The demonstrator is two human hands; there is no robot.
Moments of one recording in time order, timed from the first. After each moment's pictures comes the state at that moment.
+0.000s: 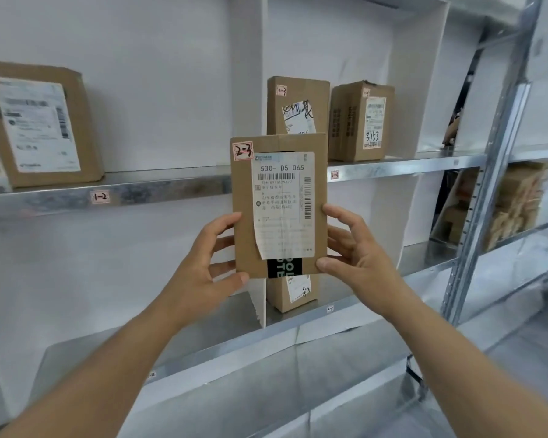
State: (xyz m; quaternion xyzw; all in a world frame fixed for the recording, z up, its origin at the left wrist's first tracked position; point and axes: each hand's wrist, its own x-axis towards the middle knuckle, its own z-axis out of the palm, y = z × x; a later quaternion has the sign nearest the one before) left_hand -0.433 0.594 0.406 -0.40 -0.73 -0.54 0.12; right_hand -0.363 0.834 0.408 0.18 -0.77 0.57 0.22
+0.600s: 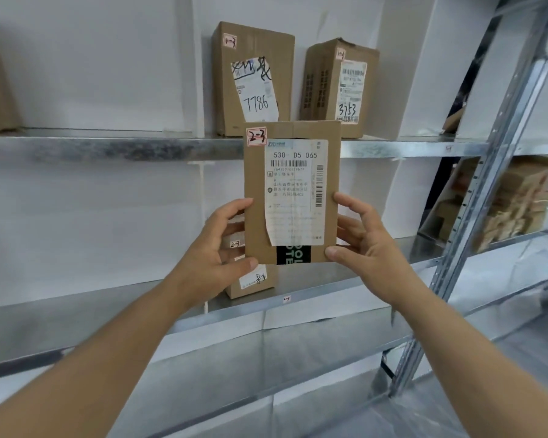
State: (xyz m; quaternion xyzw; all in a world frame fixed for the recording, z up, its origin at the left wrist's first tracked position) left_hand -0.442 0.744 0.374 -0.39 -0.71 -0.58 0.08; right_hand -0.377 0.987 0.386 0.18 -0.78 0.57 0.19
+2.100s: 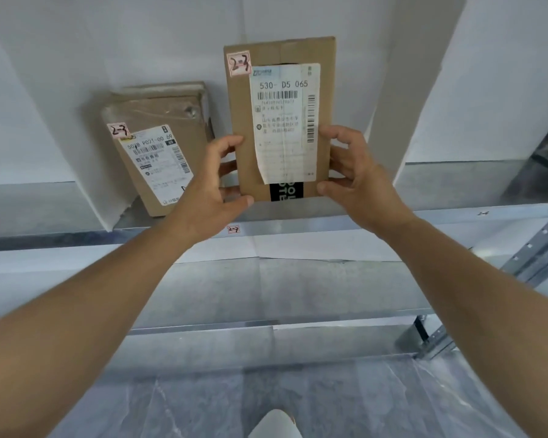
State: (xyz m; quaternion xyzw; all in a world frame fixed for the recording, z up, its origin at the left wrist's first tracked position) left_hand -0.581 0.959 0.210 -0.23 -0.81 -0.53 0.14; right_hand -0.594 1.198 0.216 0.24 -0.78 0.56 0.09
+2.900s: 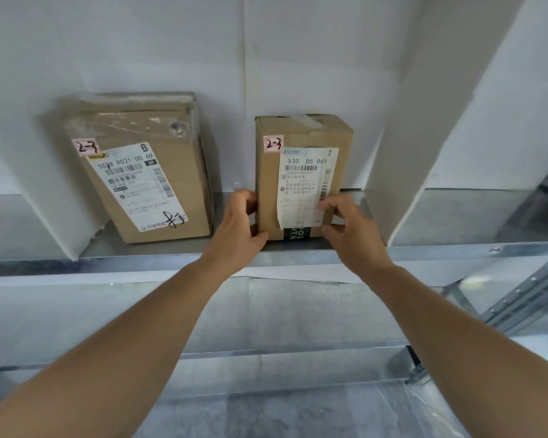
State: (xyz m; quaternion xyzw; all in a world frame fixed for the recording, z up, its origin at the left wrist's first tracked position) left_hand -0.657 0.991 0.142 -0.10 -0.87 -0.45 0.15; right_hand -0.655 1.200 0.149 0.15 -0.88 0.43 0.15
